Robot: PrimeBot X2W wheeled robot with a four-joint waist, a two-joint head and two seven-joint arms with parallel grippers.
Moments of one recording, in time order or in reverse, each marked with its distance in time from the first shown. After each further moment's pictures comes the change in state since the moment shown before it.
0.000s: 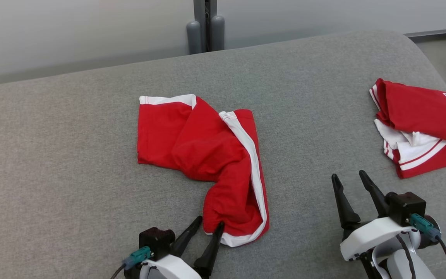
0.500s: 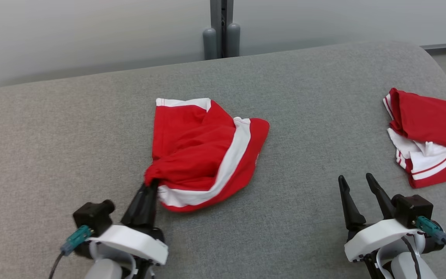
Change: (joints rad) left arm 0.003 -0.001 0.317 -0.163 0.108 0.000 0.000; right arm 0.010 0.000 -0.029 0.002 0.019 0.000 0.000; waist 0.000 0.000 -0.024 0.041
